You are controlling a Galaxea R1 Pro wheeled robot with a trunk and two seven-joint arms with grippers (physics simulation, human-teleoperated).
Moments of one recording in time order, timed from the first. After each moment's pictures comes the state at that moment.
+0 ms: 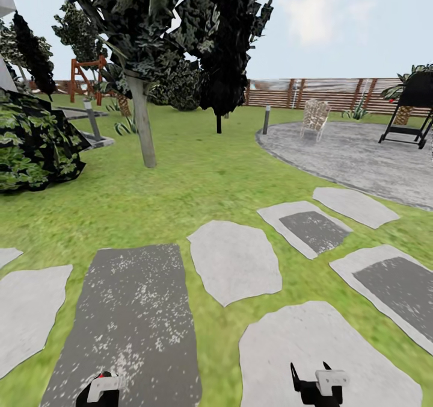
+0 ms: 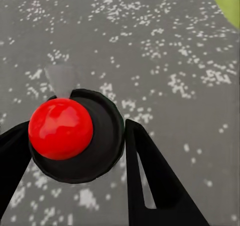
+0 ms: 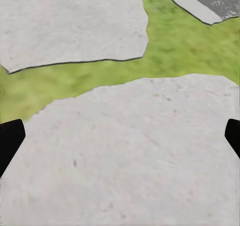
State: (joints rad) left arm -0.23 0.11 0.06 -0.43 0.01 -0.42 0.00; right arm -0.18 -0.05 -0.06 -0.53 0.05 -0.55 0.00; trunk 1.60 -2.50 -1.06
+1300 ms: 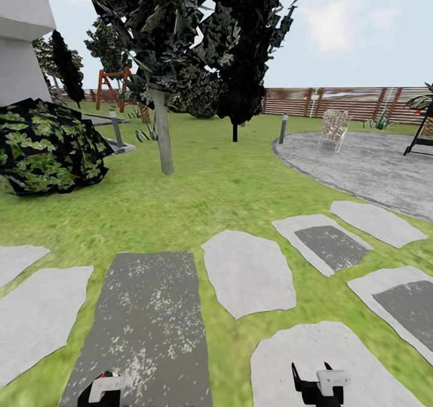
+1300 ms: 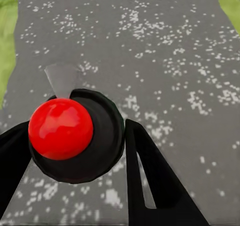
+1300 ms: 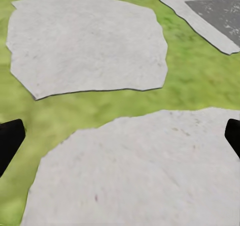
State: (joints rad) left arm -0.23 0.11 0.05 -0.43 0.01 -0.41 0.00; right arm -0.18 -0.06 -0.06 -0.53 0.05 -0.55 0.00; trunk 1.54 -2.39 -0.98
